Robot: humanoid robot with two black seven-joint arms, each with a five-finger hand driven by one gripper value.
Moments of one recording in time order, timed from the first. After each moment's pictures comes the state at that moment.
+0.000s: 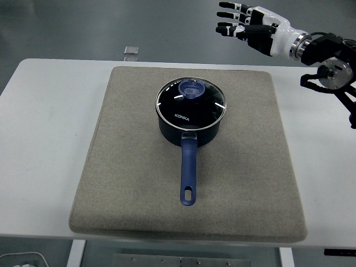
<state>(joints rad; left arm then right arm) 0.02 0.00 -0.14 -0.07 0.08 -0.06 0.01 1.24 -0.32 0.34 0.77 -0.18 0.28 0.00</state>
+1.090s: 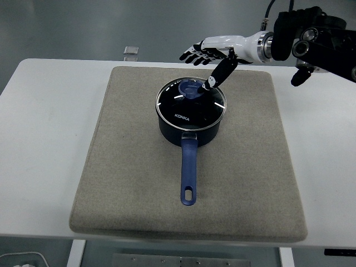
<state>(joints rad) 0.02 0.00 -0.14 -0.07 0.08 -0.06 0.01 1.56 -0.30 -0.12 0.95 -0.67 0.34 0.01</state>
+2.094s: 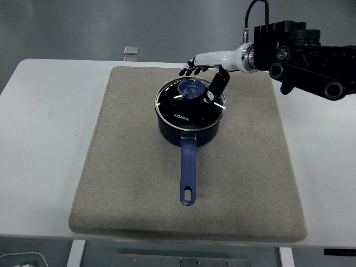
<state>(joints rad) 0.02 0.00 -0.14 -0.07 0.08 -0.06 0.01 1.60 -0.22 -0.24 0.95 -0.83 0.27 0.00</state>
